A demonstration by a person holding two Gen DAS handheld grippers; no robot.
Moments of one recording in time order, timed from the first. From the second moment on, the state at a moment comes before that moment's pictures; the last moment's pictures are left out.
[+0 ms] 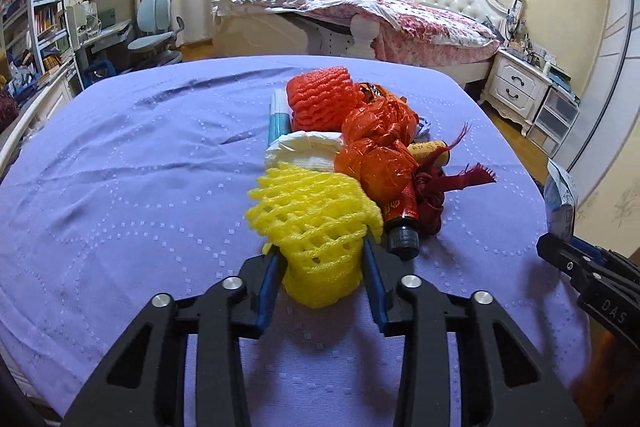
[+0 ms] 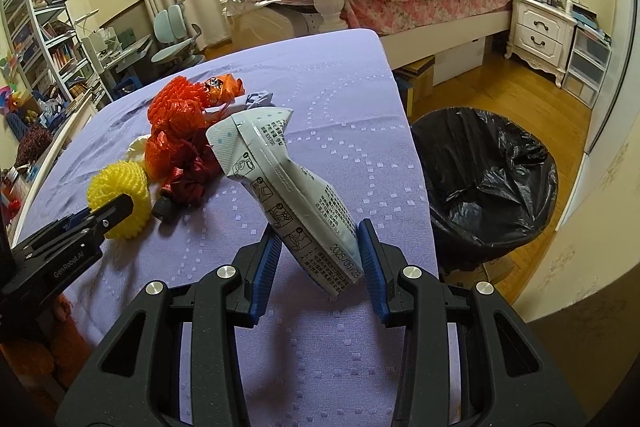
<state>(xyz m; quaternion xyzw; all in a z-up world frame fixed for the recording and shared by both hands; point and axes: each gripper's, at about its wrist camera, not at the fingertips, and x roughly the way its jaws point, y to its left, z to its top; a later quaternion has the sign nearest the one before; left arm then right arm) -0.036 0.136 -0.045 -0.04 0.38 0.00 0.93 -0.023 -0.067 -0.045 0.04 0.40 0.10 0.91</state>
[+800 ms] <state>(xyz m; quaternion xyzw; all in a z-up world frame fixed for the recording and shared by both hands) -0.004 0.044 0.016 0.00 0.31 -0.09 0.95 0.000 -0.157 -0.018 0.09 0.36 0.01 0.93</state>
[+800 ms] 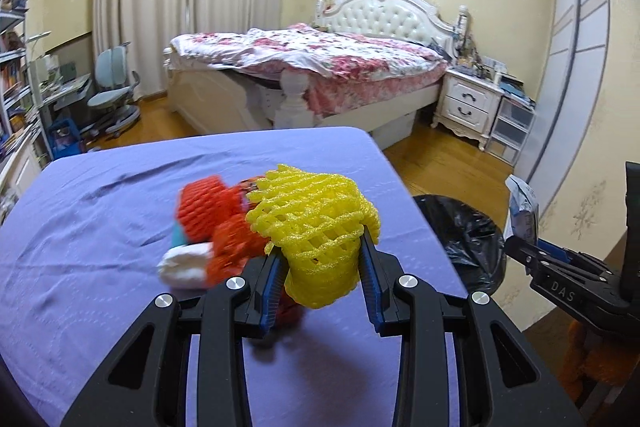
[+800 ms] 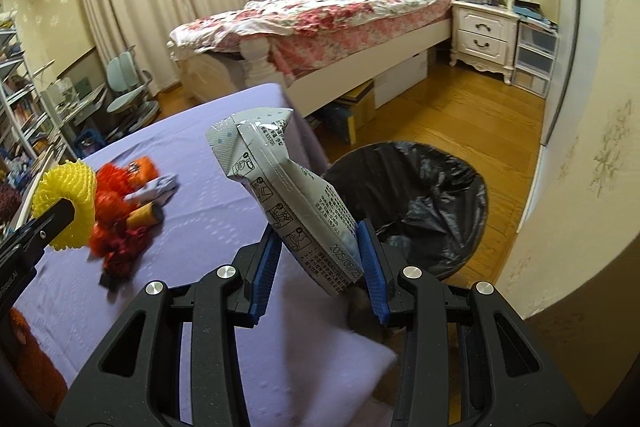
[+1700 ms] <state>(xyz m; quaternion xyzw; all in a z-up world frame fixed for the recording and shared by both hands) 0.091 -0.100 -0.036 0.08 0.36 -0.15 0.92 0.070 -0.256 -0.060 0.14 0.40 -0.07 0.91</state>
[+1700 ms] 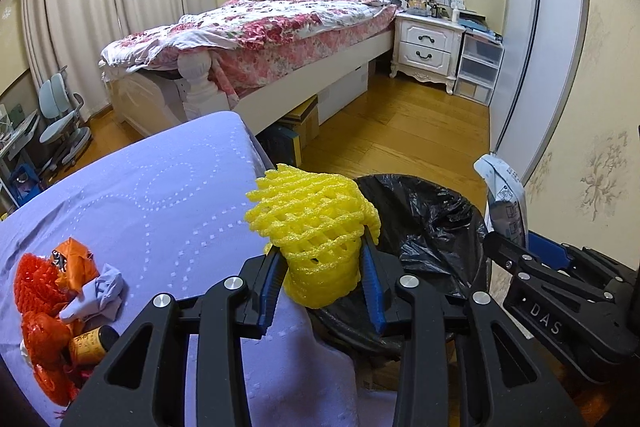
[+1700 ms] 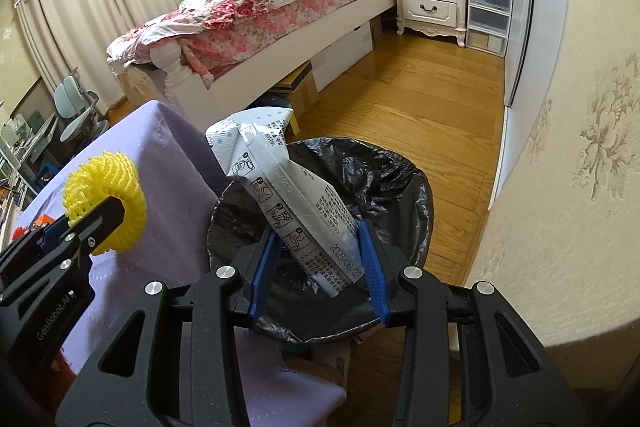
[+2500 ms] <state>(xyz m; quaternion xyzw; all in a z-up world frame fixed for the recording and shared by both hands) 0.066 -0.064 -0.011 0.07 0.35 -0.10 0.93 0.035 -0.251 -0.036 0.14 0.37 -0.09 0.91</state>
